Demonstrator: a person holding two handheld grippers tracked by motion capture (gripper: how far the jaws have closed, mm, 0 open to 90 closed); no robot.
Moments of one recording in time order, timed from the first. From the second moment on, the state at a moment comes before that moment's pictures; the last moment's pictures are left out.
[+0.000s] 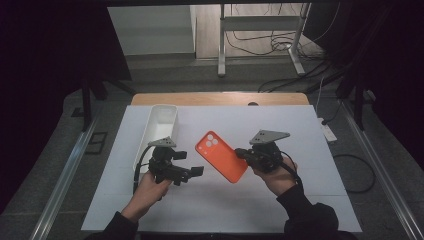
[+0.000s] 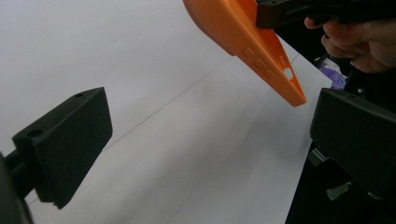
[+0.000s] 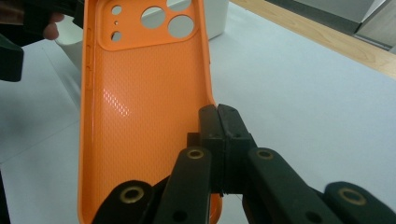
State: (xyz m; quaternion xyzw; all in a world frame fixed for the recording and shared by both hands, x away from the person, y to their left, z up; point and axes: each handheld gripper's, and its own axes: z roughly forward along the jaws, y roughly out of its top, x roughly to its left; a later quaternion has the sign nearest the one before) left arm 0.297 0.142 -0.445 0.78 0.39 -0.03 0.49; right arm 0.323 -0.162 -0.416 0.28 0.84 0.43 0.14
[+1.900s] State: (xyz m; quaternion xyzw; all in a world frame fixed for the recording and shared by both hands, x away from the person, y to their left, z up) left arm 0.324 0.118 -0.454 0.73 0.41 -0.17 0.52; right arm 0.310 -0.142 -0.418 0.27 0.84 0.45 0.14
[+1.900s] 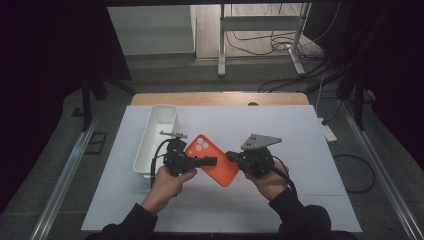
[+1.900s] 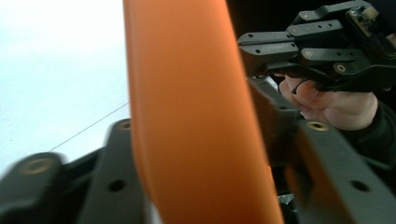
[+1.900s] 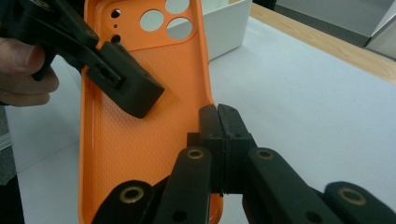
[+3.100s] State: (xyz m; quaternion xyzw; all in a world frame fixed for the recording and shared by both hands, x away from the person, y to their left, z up) left arm 0.324 0.133 -0.454 0.75 0.41 -0.16 0.50; right arm 0.321 -0.151 -0.422 0.28 0.85 0.44 0.08
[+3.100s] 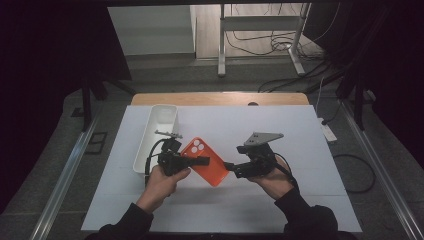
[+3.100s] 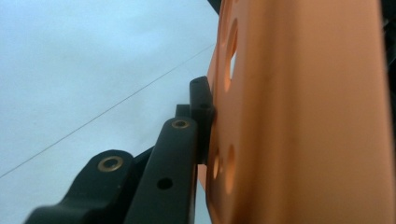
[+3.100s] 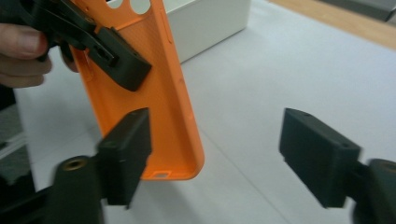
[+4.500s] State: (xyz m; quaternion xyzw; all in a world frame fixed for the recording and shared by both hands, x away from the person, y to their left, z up) left arm 0.317 0.116 -0.446 0.80 0.25 -0.18 0.52; right arm 0.308 -0.133 -0.435 0.24 0.89 0.39 -0.04
